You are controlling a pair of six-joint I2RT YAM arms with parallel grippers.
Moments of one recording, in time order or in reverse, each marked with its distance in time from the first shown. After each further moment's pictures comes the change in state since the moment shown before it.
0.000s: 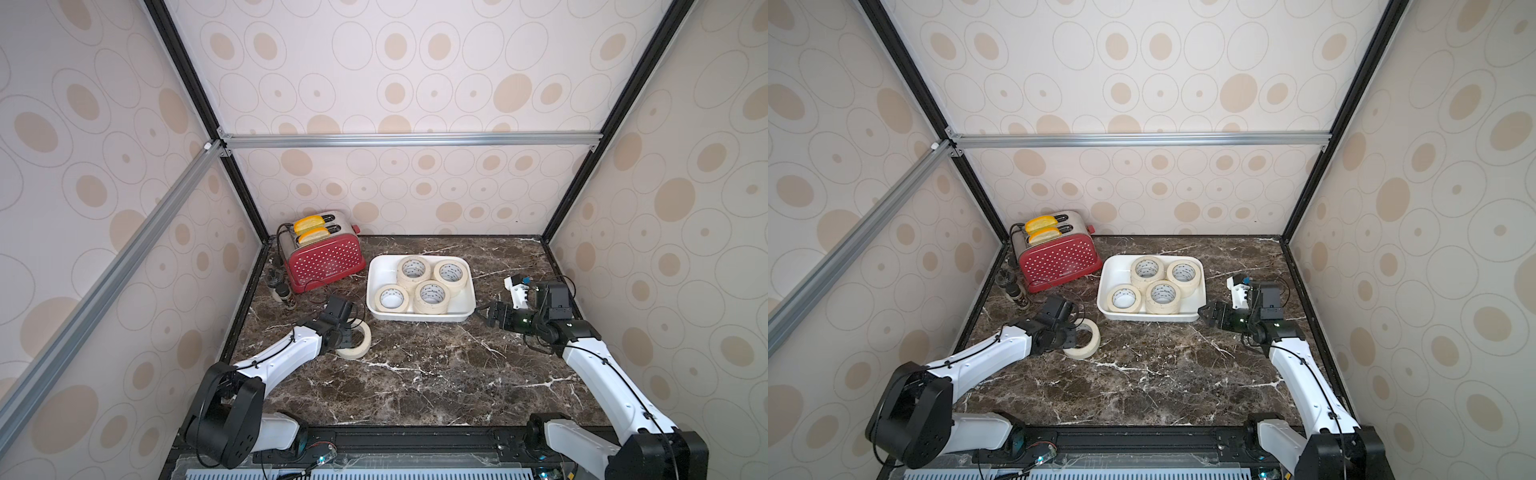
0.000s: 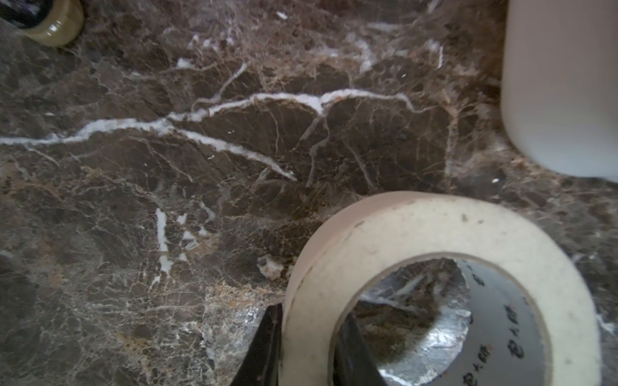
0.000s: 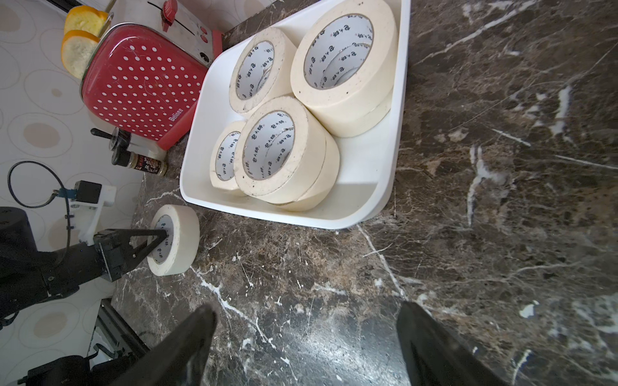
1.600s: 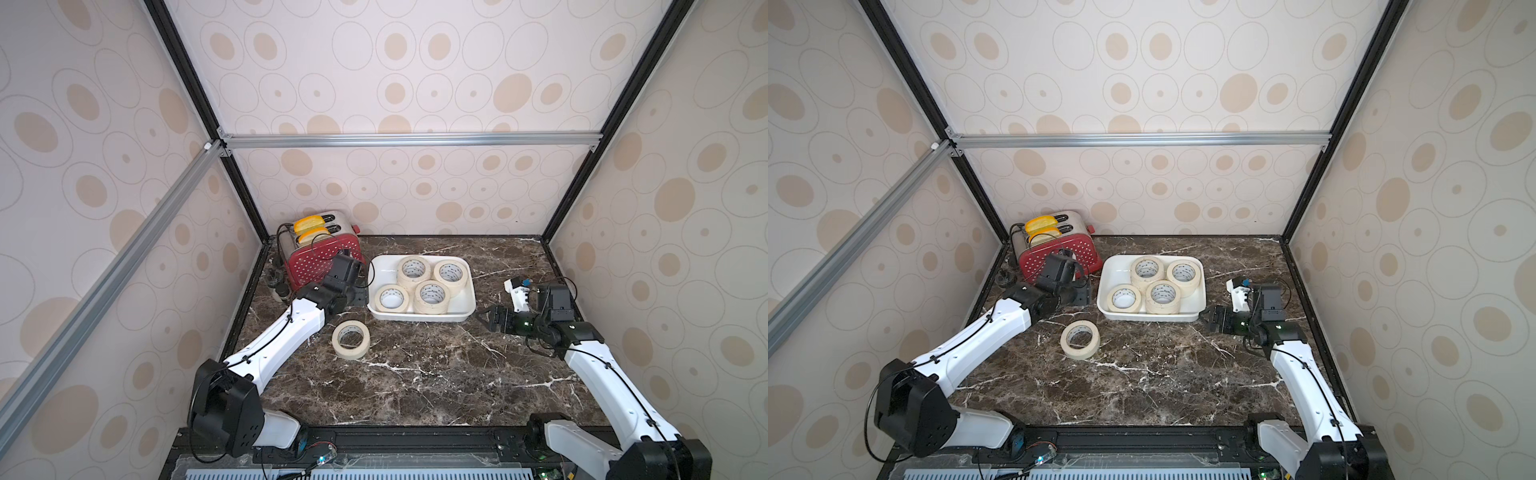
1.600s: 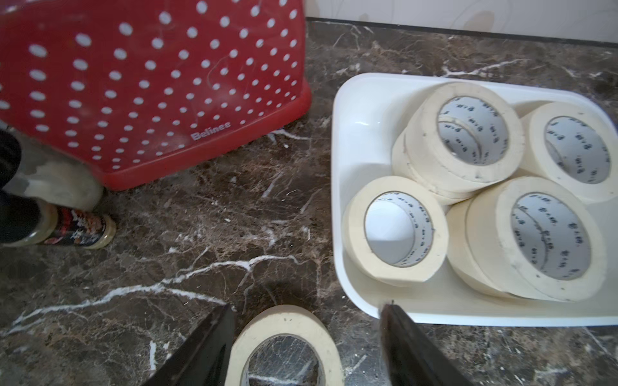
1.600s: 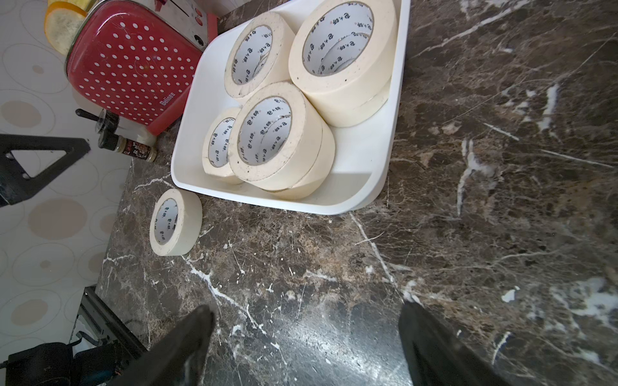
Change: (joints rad) left arm -0.063 0.076 0.469 -0.057 0.006 0.094; right arm 0.000 -0.026 0.003 -0.055 0.008 -0.053
